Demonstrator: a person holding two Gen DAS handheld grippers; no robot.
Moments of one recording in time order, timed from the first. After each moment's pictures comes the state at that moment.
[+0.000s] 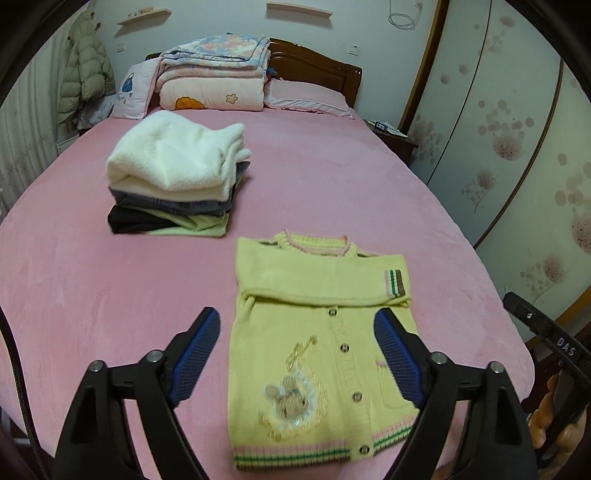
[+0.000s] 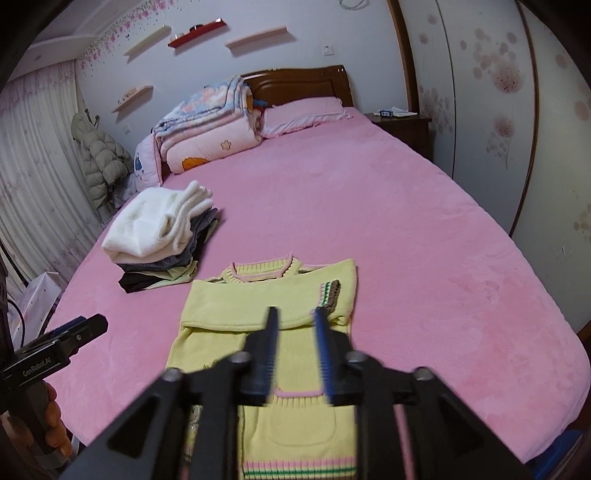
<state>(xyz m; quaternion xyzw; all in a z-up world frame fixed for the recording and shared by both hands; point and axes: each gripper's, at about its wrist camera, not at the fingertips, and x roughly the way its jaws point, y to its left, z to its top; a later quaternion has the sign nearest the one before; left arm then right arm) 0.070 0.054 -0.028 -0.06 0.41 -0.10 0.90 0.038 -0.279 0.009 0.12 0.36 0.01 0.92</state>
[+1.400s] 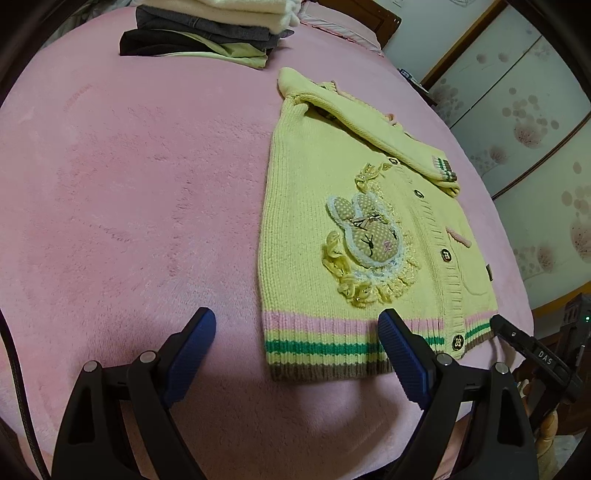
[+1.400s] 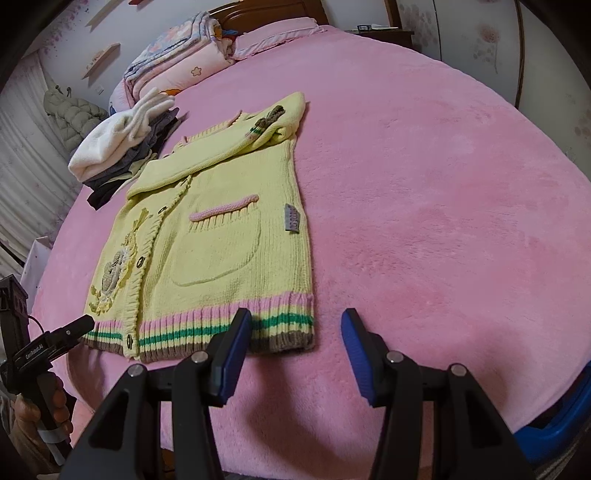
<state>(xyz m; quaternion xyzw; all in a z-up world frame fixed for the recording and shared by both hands) 0.021 0.095 -0.224 -0.16 0.53 -0.12 0.82 -0.029 -0.308 -0.166 0.16 0.49 0.02 0.86</state>
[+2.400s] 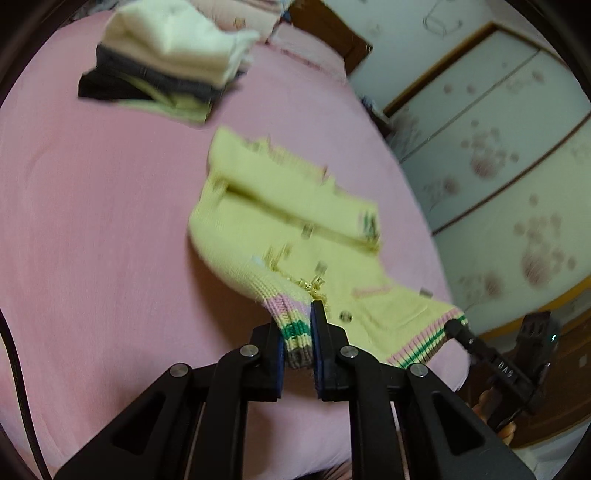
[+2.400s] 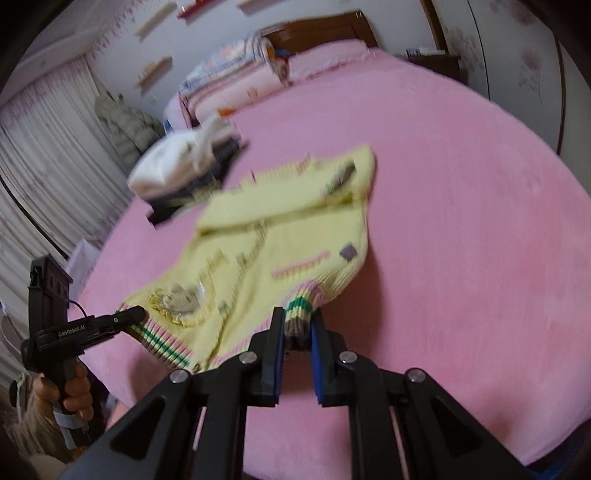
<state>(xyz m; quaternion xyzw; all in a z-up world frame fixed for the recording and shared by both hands) 0.065 0.080 -0.129 -0.24 0.47 -0.18 0.83 0.005 -0.303 -0.083 0.18 0.42 0.12 0.88</state>
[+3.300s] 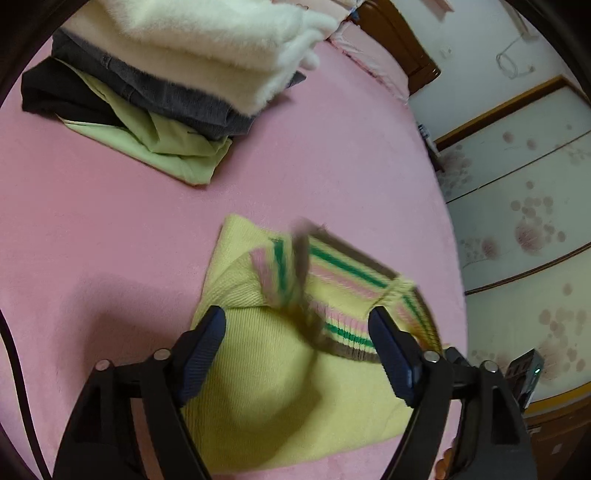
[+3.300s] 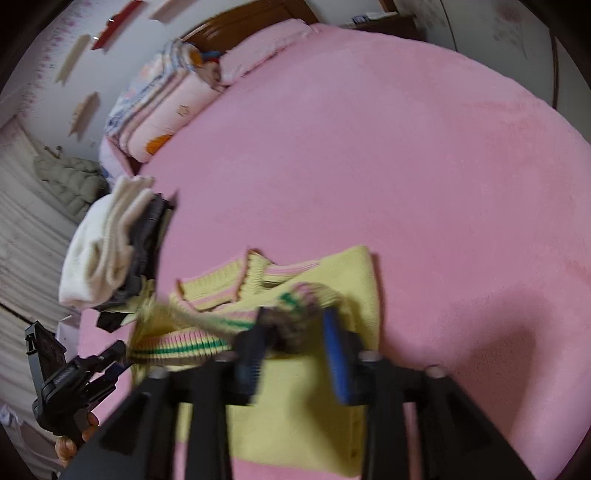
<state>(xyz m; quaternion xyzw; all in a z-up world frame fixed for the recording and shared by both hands) 0.295 0.079 -0.204 -0.31 0.51 -0.11 0.80 0.243 -0.334 -0.143 0.26 0.48 0.03 0.84</state>
